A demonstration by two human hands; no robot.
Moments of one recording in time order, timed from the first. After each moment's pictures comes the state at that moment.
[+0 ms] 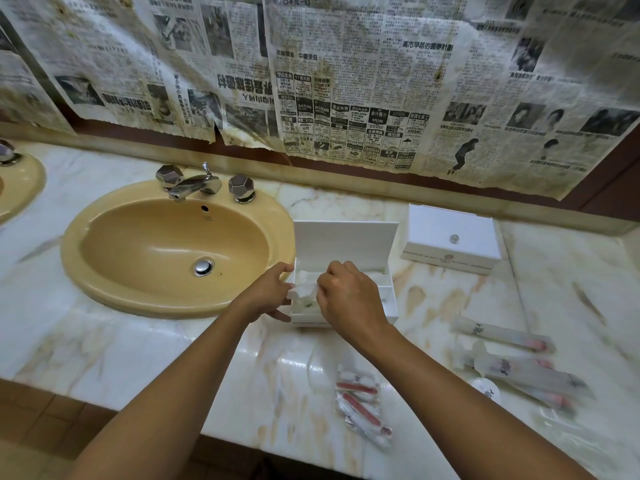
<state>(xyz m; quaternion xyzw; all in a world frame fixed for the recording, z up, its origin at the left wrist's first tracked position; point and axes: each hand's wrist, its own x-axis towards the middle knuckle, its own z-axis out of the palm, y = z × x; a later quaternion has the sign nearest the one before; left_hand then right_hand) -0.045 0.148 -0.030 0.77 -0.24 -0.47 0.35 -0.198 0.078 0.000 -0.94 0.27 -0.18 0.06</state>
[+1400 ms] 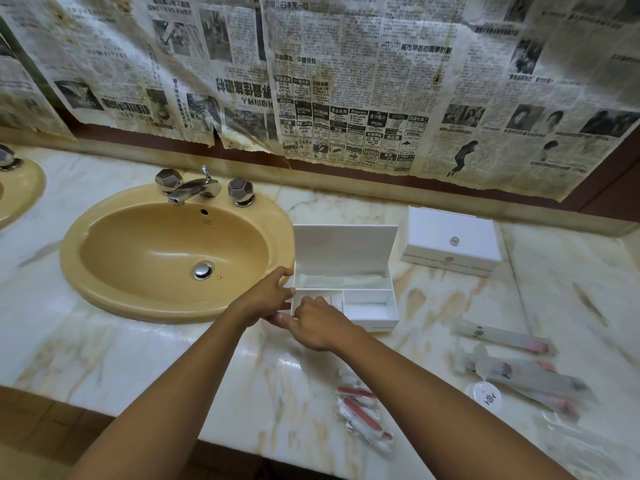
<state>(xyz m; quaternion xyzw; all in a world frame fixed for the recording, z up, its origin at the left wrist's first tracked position) -0.035 0.148 -0.043 0.77 -0.24 -0.49 0.34 -0.172 0.093 -0.025 -0.90 0.26 0.18 0.30</state>
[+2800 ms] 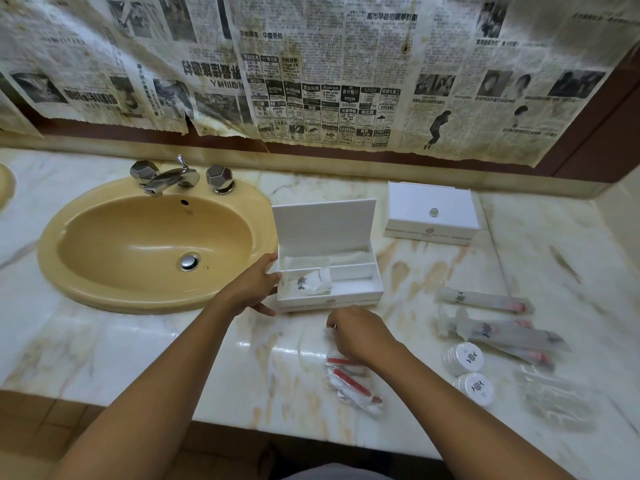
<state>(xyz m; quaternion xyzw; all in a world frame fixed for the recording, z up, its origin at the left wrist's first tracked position) -0.052 0.156 -0.032 0.77 -0.25 -0.49 0.33 -0.264 0.096 -0.042 -0.92 0.32 0.11 0.21</state>
